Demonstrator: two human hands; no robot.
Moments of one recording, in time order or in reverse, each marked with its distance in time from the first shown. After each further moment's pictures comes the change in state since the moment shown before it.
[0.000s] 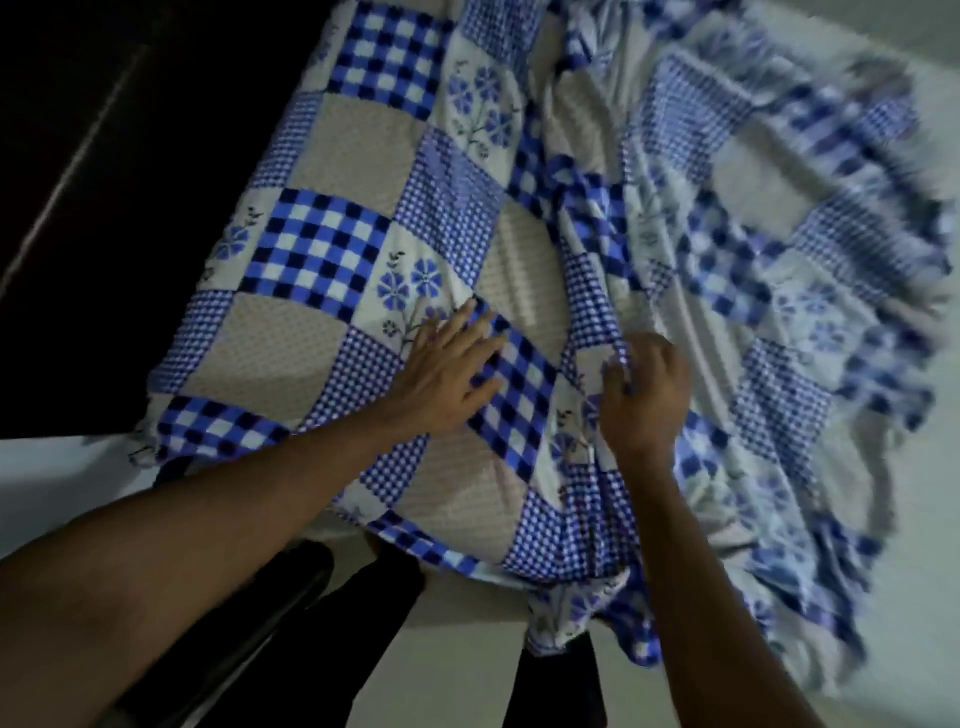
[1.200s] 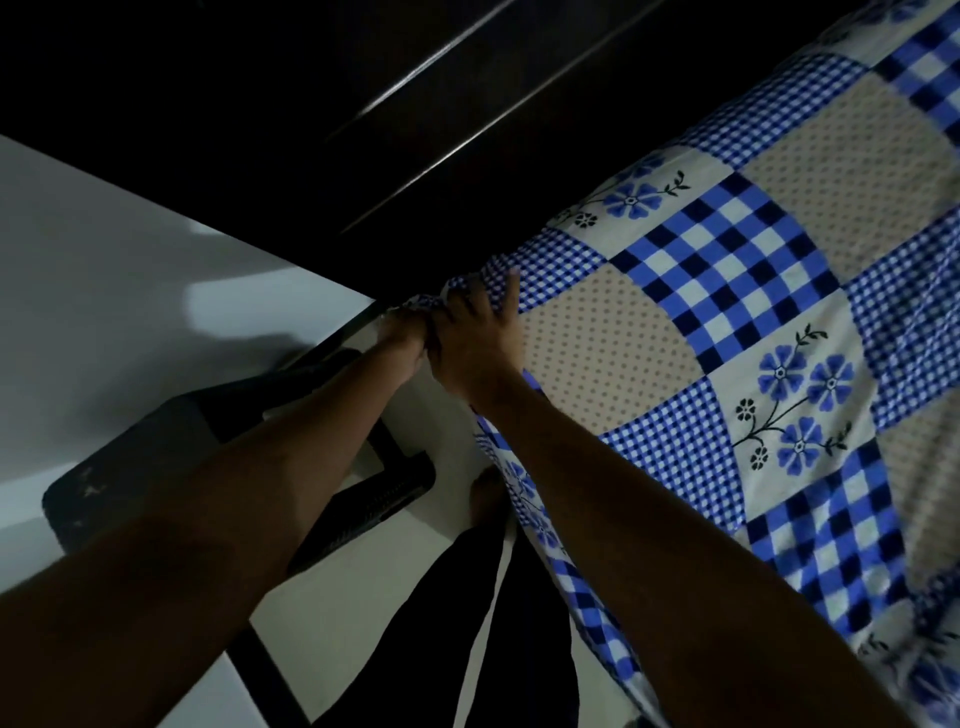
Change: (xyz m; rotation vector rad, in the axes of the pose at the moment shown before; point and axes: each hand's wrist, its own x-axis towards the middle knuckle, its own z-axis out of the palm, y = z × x) left_hand -0.243 -0.260 -0.009 -1.414 0.656 -1.818; right_hand -0.150 -0.398 0.284 -0.426 -0.896 -1.138
